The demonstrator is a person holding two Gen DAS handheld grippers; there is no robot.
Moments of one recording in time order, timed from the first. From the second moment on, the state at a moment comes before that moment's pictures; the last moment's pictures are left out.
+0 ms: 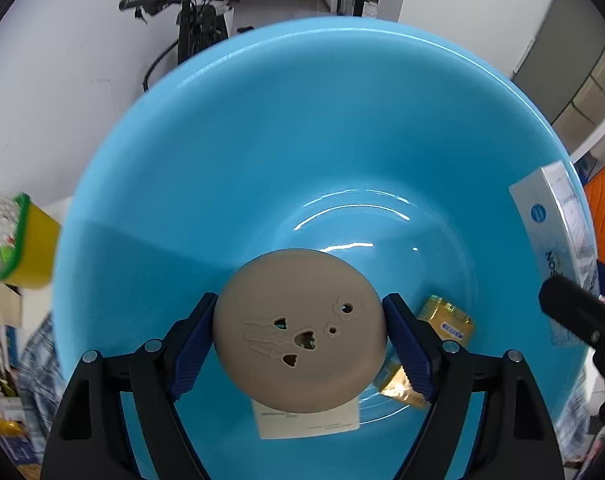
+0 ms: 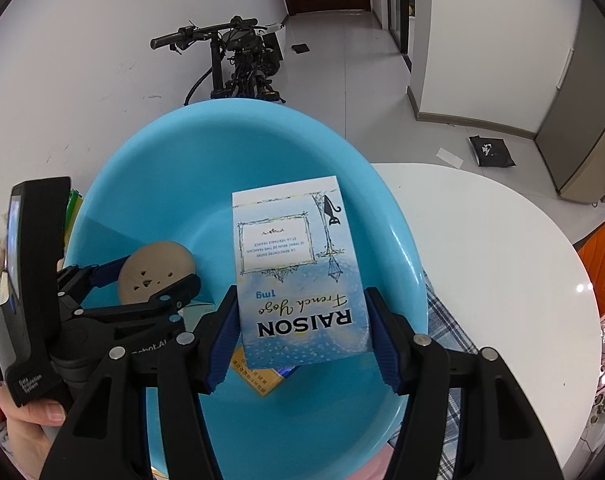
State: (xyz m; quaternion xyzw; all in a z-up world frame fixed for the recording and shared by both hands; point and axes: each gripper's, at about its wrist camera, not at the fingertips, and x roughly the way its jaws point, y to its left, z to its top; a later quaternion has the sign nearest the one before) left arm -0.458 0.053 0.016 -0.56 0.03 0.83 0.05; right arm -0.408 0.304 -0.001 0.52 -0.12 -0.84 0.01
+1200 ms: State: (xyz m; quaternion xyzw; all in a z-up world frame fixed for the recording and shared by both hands) left arm -0.436 0.001 0.078 -0.47 -0.02 0.88 0.05; right arm -0.427 0.245 -0.036 0.54 -0.10 -0.83 0.04
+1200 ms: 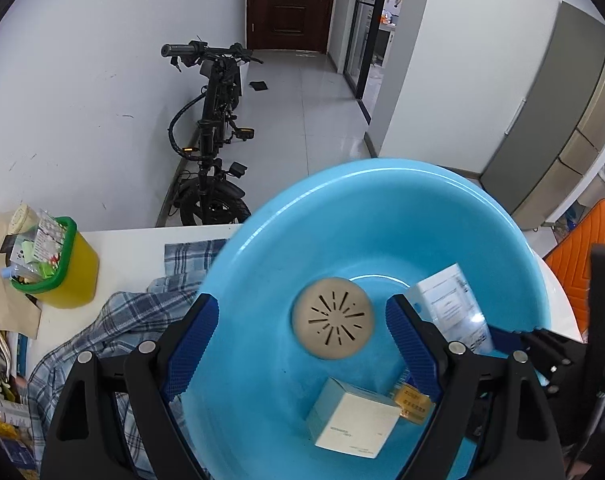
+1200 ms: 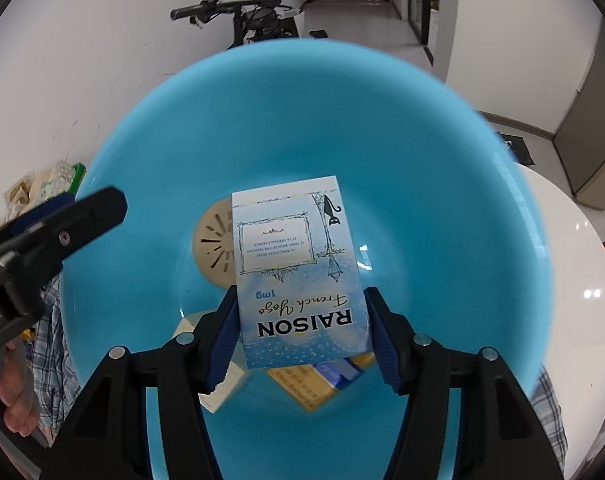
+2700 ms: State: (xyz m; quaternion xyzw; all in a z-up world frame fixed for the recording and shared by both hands) left arm -0.341 0.001 0.120 -0.31 -0.01 0.95 0.07; right arm -0.324 0.217 0.035 0.34 -0.01 -0.94 -0.02
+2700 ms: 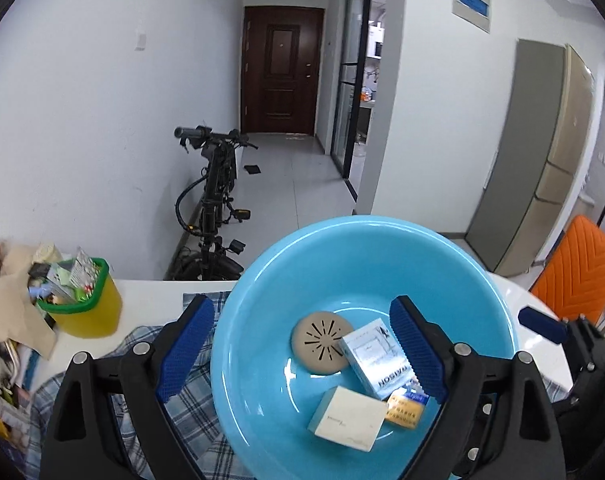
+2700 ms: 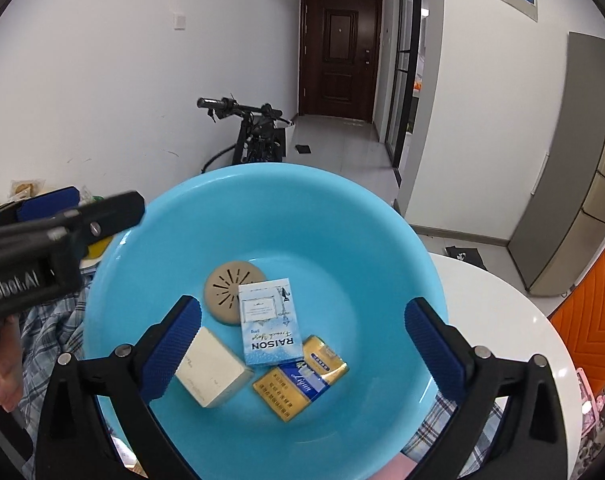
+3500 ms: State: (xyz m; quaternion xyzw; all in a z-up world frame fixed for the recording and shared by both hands) left arm -0.204 0.004 0.146 -0.28 0.03 0.95 0.11; right arm -0.209 0.216 0.067 0.30 0.01 -0.95 0.01
